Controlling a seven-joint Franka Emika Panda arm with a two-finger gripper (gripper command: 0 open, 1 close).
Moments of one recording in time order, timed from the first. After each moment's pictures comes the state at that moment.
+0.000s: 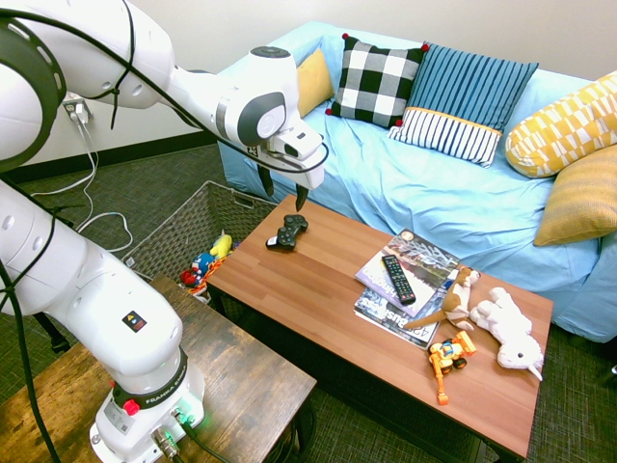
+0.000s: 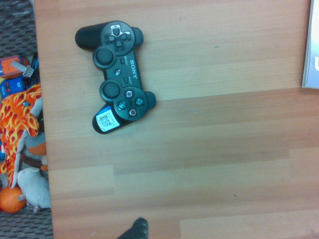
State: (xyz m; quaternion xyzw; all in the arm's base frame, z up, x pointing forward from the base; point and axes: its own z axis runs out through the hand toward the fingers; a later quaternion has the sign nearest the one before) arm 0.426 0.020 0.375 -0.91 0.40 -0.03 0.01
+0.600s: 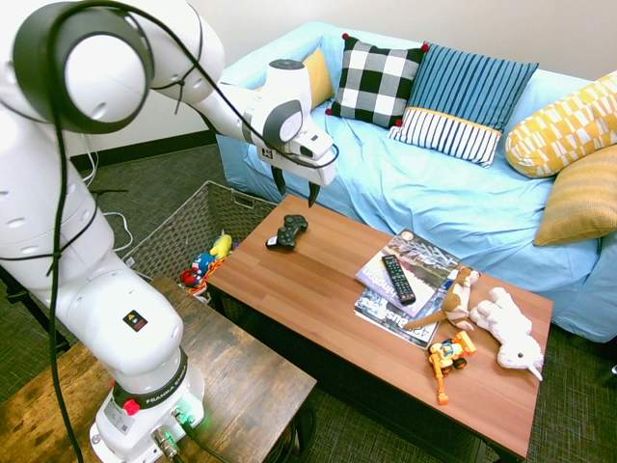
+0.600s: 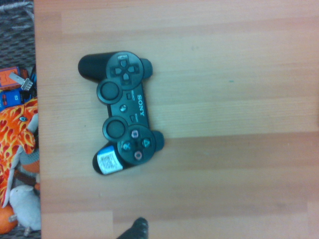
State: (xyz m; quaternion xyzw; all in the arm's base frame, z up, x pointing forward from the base) arm 0.503 0.040 0.328 -0.93 0.37 -0.04 0.01
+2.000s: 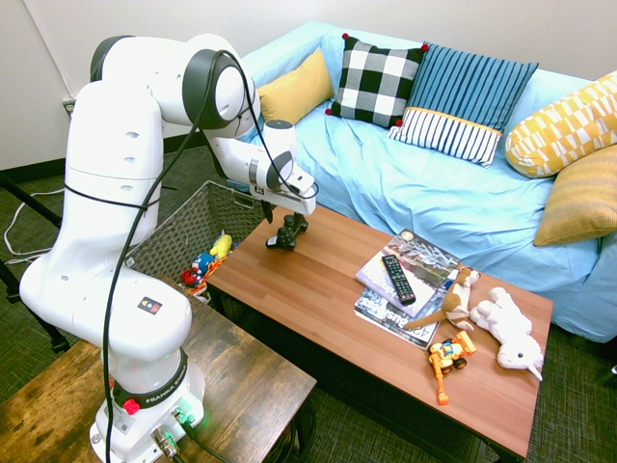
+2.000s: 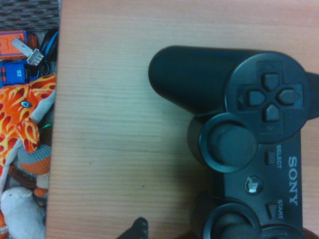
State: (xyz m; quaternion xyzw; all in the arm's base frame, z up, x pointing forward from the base) arm 0.550 0.125 0.131 -0.94 0.33 0.00 0.00
